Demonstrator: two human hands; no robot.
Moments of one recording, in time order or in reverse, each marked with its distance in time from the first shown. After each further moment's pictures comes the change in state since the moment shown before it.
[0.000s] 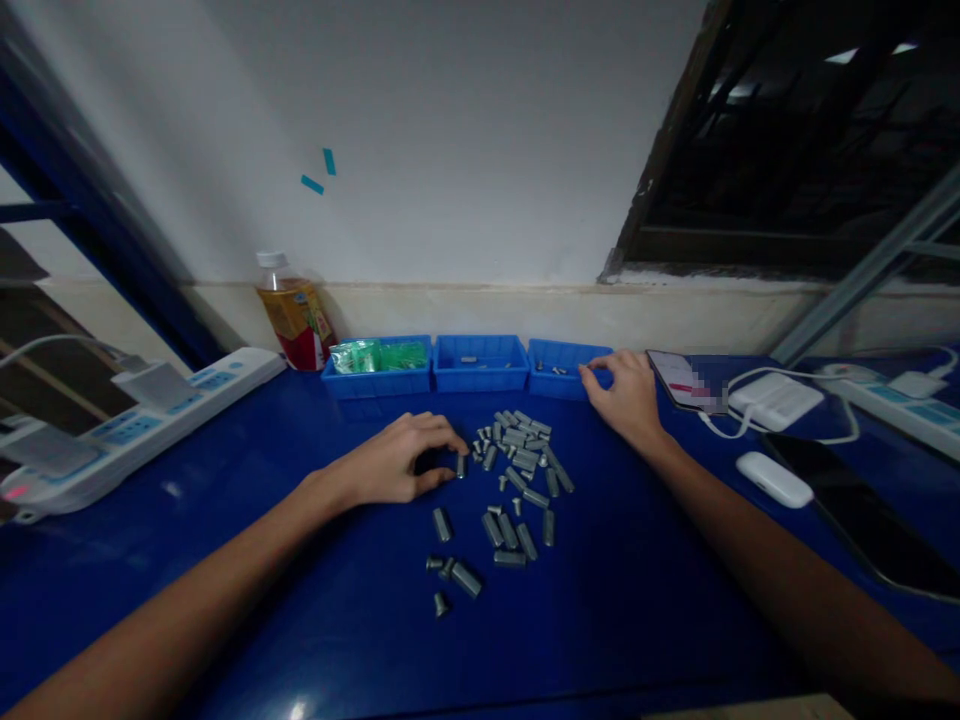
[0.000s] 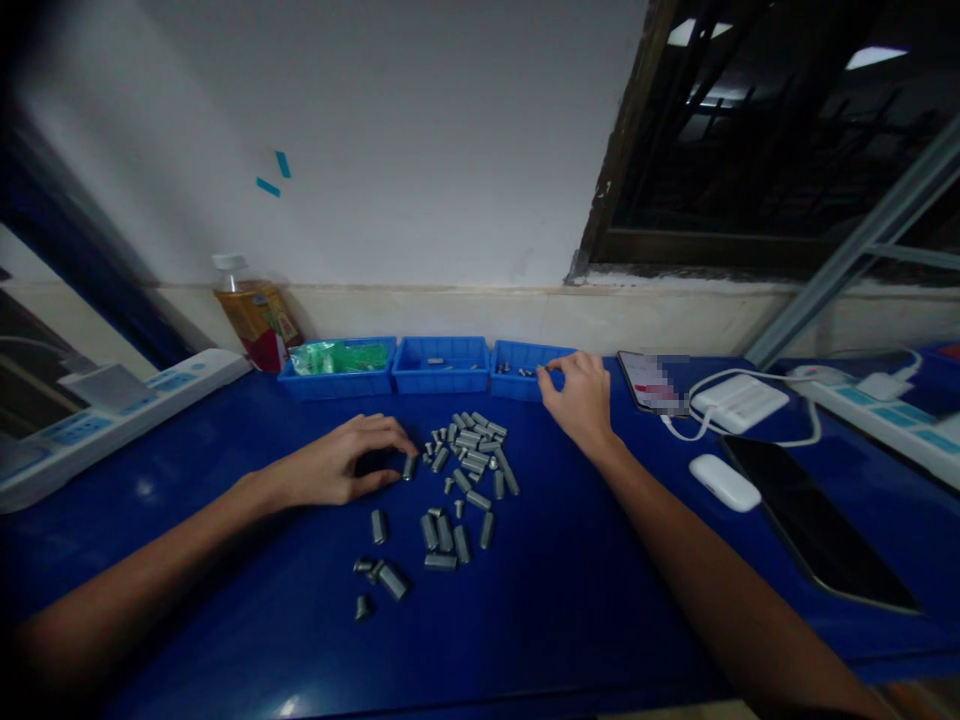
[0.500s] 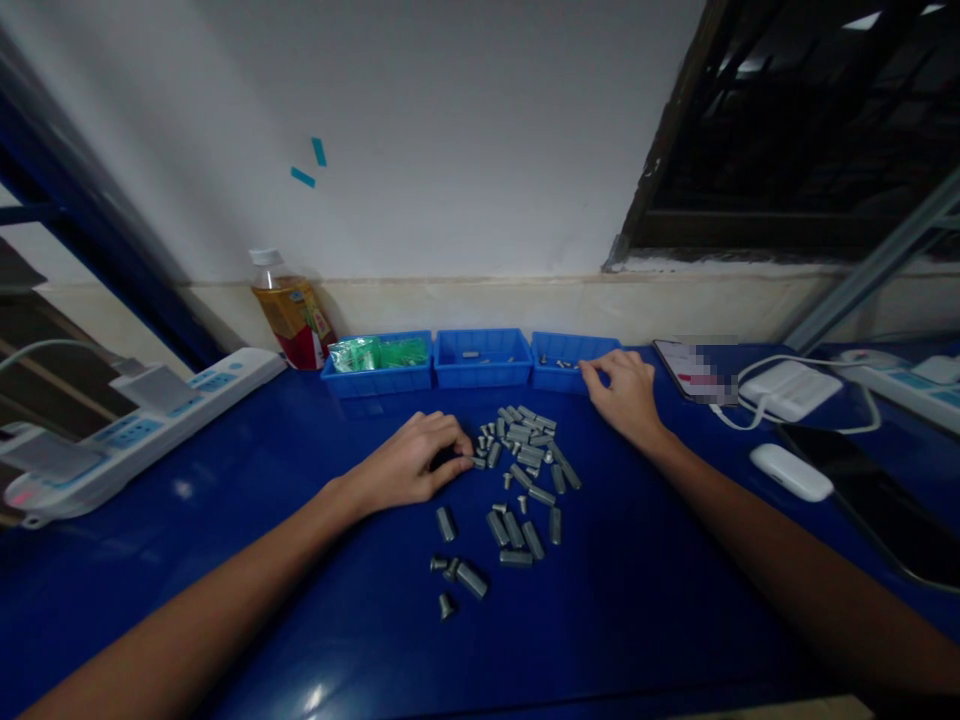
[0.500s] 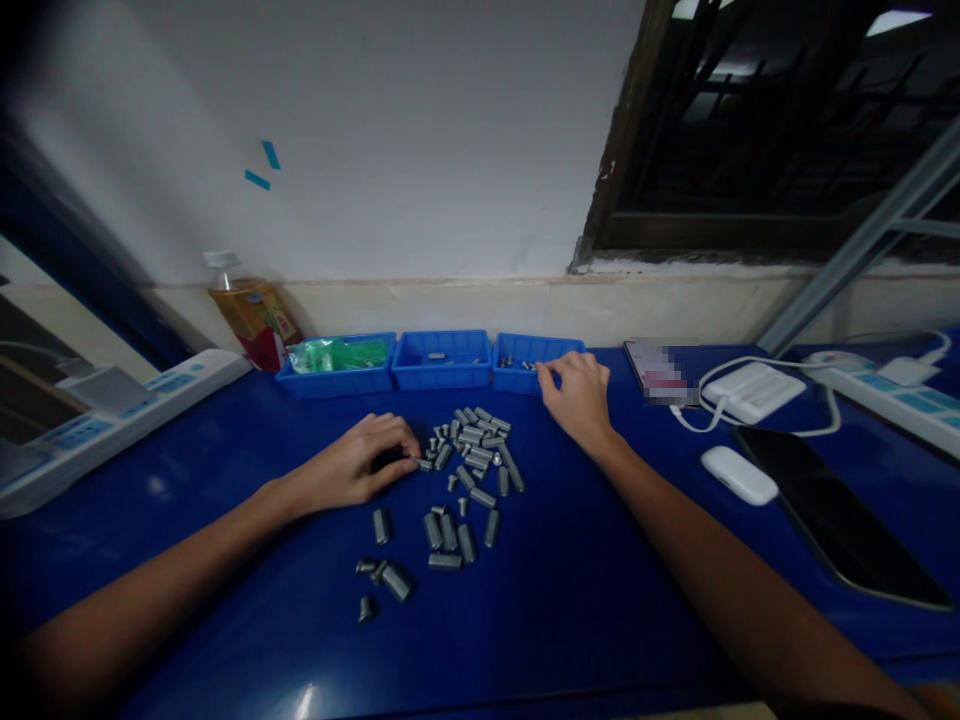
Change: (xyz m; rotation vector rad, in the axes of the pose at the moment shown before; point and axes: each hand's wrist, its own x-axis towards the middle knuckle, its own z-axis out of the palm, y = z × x) left_hand 0.006 0.003 0.015 0.055 0.055 -0.043; right_hand -0.008 -0.003 0.008 0.058 -0.088 0.027
